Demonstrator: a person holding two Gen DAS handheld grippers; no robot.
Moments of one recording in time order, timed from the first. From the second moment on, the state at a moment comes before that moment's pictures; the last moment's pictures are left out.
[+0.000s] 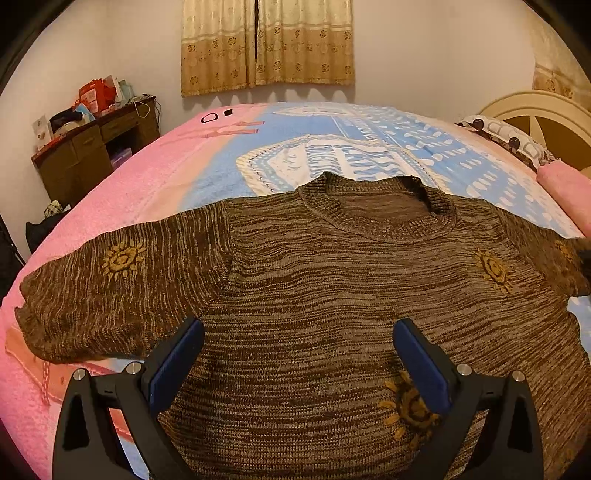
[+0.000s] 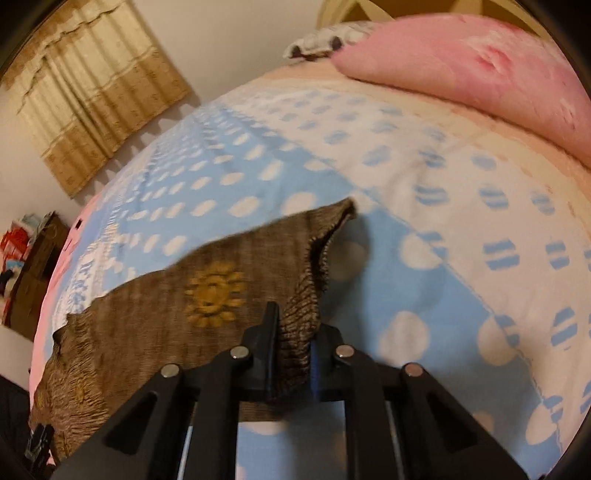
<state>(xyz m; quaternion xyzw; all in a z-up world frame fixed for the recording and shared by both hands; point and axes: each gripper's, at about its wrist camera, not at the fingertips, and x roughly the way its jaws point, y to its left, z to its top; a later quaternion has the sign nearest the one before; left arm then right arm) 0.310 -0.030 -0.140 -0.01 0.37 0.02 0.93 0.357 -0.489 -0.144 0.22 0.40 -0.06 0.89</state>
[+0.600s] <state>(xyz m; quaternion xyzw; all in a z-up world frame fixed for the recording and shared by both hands) 0.307 -0.029 -0.139 -0.02 0.37 0.00 0.93 0.380 -0.253 -0.114 0.06 0.39 0.16 0.90</state>
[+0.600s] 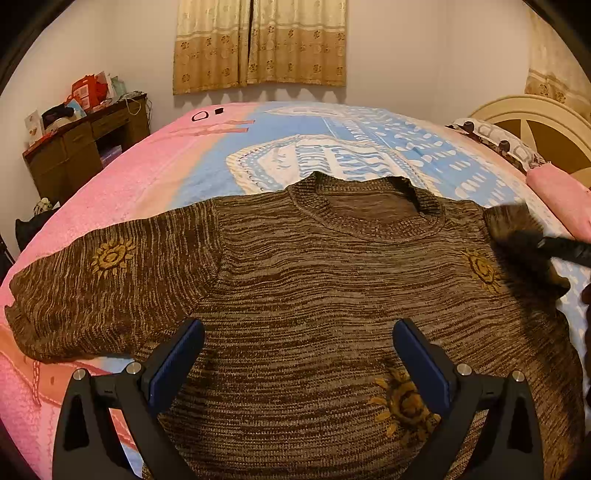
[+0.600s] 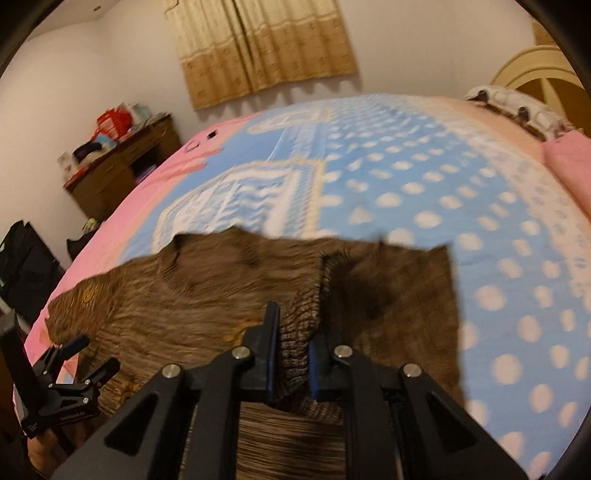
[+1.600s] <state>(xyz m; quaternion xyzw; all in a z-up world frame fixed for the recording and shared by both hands) 0.393 -0.238 -0.137 0.15 0.42 -0.21 0.87 0.330 -0.373 -0.126 0.25 0.30 0.11 0.91</state>
